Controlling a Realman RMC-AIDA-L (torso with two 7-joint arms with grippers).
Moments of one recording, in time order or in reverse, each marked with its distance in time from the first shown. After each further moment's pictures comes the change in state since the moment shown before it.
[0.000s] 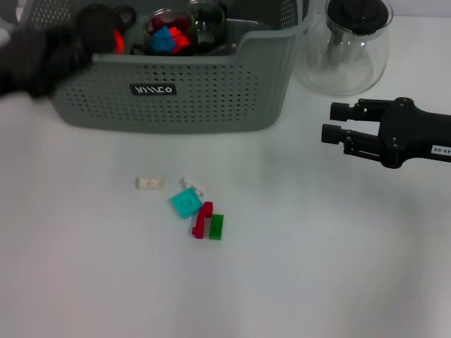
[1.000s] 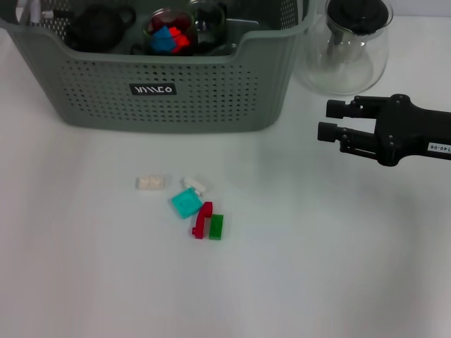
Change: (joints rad) left arm -0.334 0.065 0.644 0.035 0.333 -0.991 -0.658; right arm 0.010 0.004 0.000 -0.003 -0.002 -0.002 -0.009
